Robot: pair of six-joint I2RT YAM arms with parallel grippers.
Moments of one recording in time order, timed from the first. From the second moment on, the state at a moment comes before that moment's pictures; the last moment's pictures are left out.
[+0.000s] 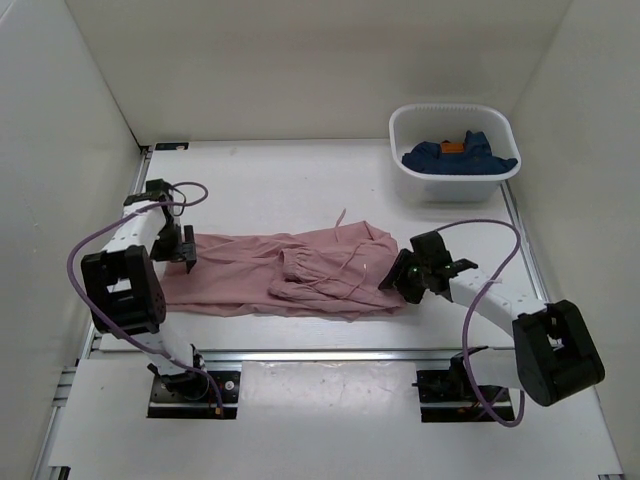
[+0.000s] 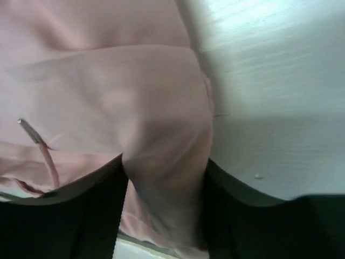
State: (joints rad) left arm 0.17 1.66 1.20 -0.96 -0.23 0.01; right arm 0.44 1.26 0.58 -0.34 -0.11 0.85
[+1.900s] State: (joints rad) left arm 0.00 2.06 1.81 -1.05 0.04 0.00; right arm 0.78 1.66 1.71 -1.15 0.38 0.62
